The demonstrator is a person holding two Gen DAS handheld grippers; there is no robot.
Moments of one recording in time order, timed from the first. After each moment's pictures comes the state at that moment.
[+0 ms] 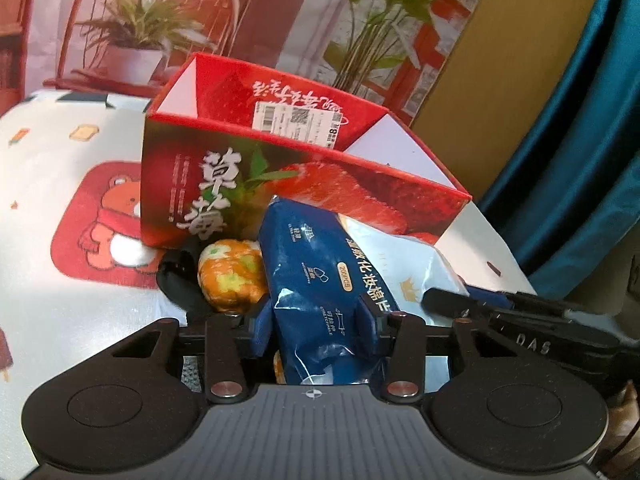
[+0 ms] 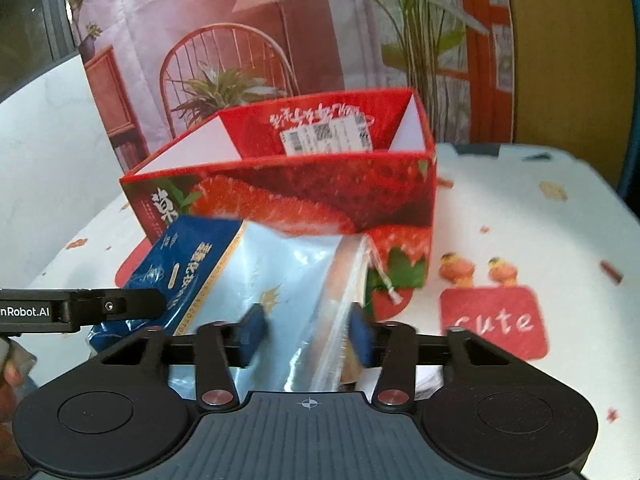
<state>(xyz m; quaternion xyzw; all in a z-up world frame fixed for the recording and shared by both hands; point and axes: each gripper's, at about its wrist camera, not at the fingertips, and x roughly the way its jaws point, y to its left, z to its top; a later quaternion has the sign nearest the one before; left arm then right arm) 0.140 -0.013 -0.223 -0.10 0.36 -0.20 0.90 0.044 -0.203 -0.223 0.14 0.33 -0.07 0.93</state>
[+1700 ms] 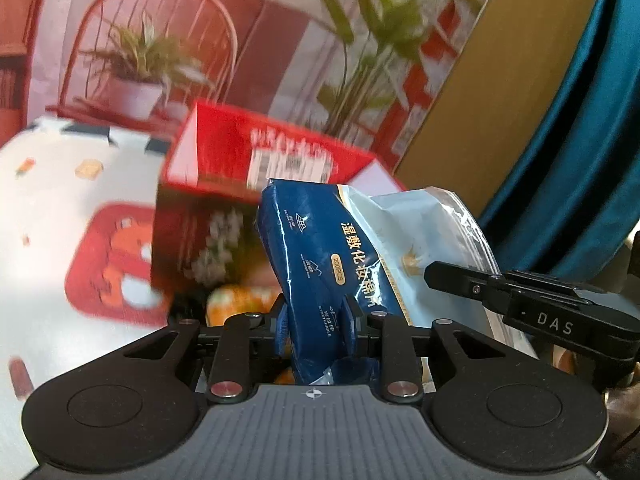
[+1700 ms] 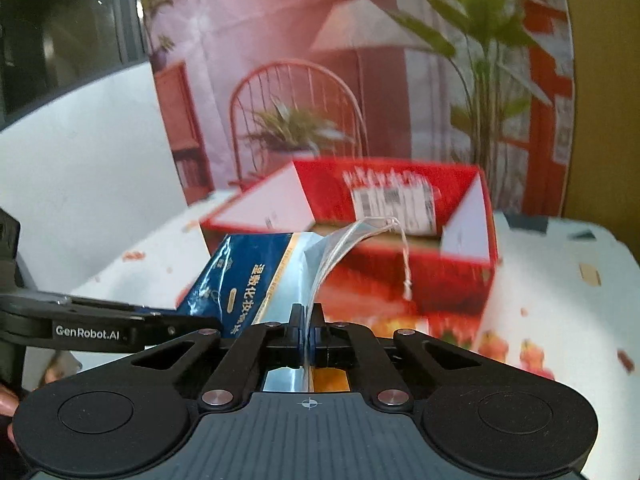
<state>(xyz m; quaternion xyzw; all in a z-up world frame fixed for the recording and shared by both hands) 0.134 0.011 -0.189 -0.13 0.31 -0.21 0.92 0.057 -0.181 -0.159 0.10 0.28 0.02 0.95</state>
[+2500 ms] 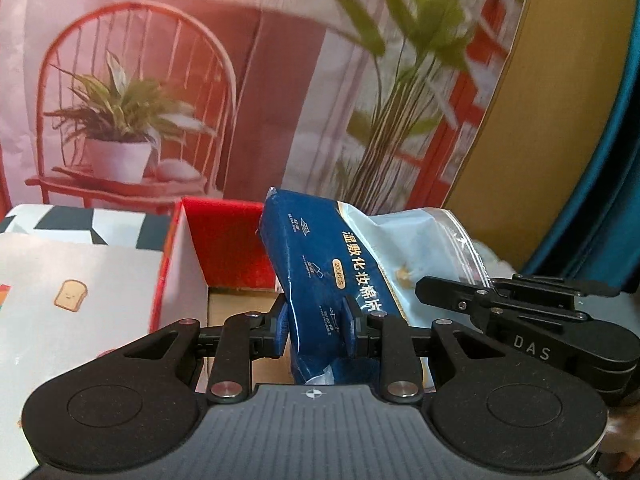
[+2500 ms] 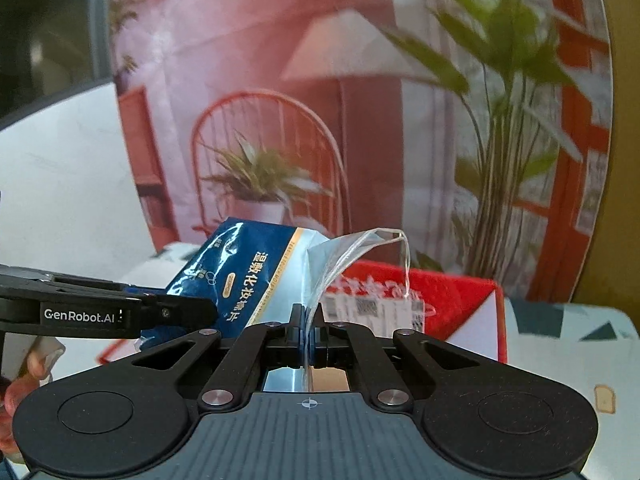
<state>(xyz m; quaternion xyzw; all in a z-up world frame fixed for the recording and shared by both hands) 0.306 -0.024 -0.165 -0.06 0.33 -0.18 0.92 0.232 -0.249 -0.162 0.08 0.29 0.00 0.95</state>
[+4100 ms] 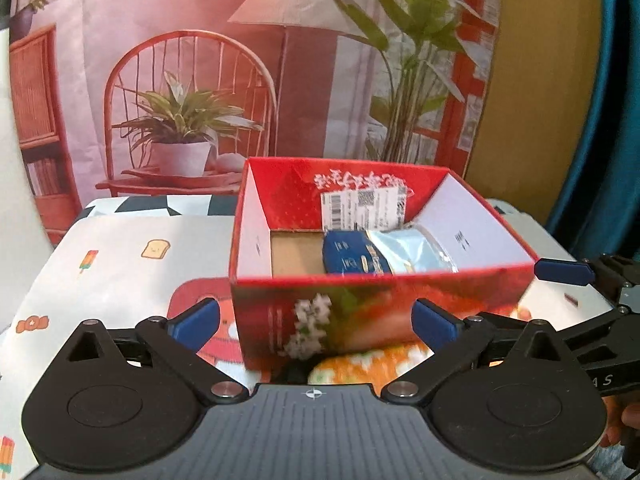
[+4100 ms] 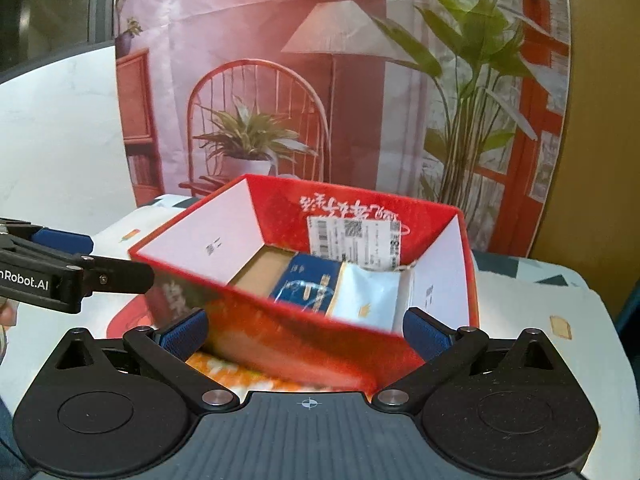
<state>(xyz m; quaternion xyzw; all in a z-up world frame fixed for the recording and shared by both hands) 0.170 -0.005 -0.167 0.01 0.29 -0.11 0.95 0.111 -0.185 -0.172 0.04 0.30 -0.05 0.95</state>
